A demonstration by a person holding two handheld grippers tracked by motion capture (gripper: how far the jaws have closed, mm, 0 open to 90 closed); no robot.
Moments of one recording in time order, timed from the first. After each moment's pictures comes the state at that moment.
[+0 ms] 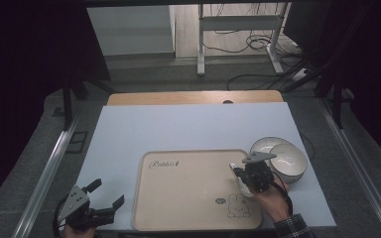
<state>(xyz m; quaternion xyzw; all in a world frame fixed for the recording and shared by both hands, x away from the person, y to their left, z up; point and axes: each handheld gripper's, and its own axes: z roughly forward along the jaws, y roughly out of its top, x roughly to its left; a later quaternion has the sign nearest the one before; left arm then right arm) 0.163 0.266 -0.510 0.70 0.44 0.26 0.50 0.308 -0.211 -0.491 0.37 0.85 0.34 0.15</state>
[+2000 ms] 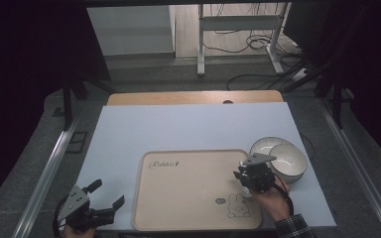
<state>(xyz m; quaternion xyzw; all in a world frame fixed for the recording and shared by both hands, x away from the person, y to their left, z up) 0.163 0.266 -0.510 0.70 0.44 0.26 0.50 0.307 -0.216 -0.496 0.36 0.86 0.33 0.17</state>
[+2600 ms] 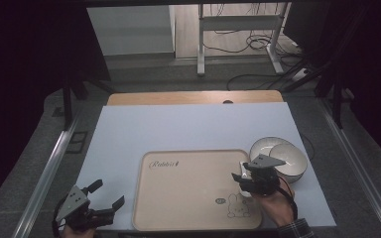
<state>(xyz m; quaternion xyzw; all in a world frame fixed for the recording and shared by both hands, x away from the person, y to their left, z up) 0.163 0.267 -0.510 0.70 0.44 0.24 0.52 0.290 -0.223 -0.480 0.35 0.83 0.38 0.19</state>
